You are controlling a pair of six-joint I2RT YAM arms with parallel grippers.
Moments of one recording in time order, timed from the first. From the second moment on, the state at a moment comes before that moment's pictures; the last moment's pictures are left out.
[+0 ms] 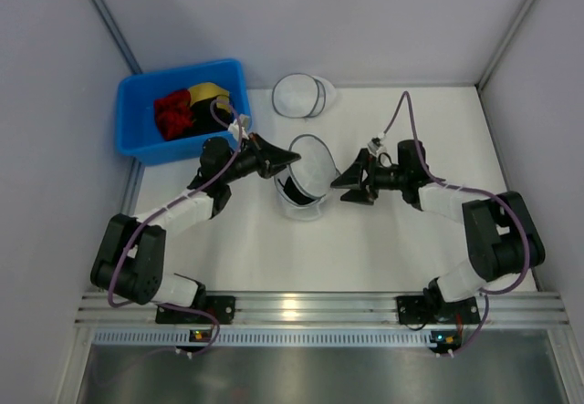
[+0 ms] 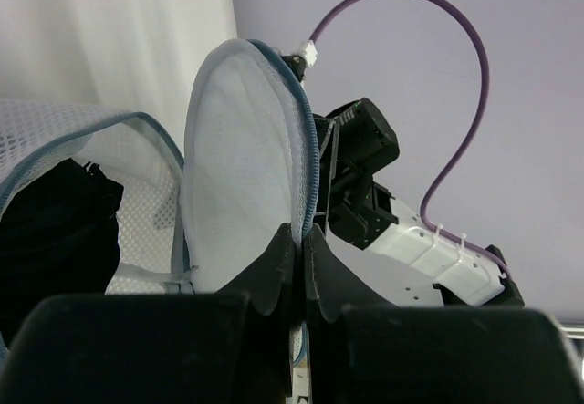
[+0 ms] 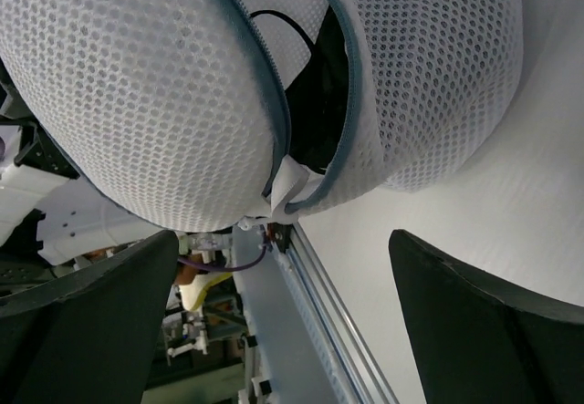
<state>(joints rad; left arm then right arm) -0.35 1.42 0.71 0.64 0.67 -1.32 0.27 1.53 0.69 0.28 -0.97 0.89</state>
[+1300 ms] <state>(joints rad) -0.30 1.38 1.23 -0.18 0.62 -0.03 0.33 1.69 0.78 0.36 -1.04 0.94</state>
